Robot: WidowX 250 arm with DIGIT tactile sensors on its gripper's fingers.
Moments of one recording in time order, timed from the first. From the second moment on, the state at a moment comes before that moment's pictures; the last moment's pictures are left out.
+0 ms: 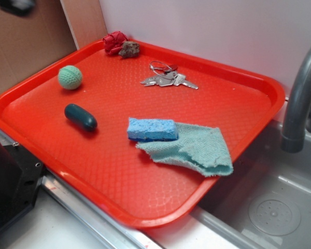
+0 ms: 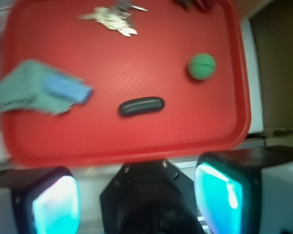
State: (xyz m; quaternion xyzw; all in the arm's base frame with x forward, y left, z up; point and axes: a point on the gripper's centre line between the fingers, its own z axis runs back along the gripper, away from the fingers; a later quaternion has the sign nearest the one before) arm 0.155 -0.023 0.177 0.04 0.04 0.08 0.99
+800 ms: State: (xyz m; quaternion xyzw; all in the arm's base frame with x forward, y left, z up) arm 0.164 0.006 0.053 -0.08 -0.05 0.48 0.87
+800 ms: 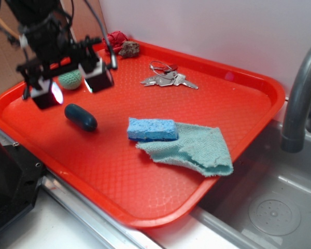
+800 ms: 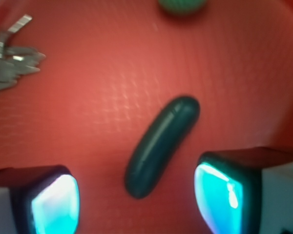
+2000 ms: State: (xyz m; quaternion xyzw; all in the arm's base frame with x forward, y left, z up) arm 0.165 0.020 0.134 -0.08 -0.09 0.23 0.97
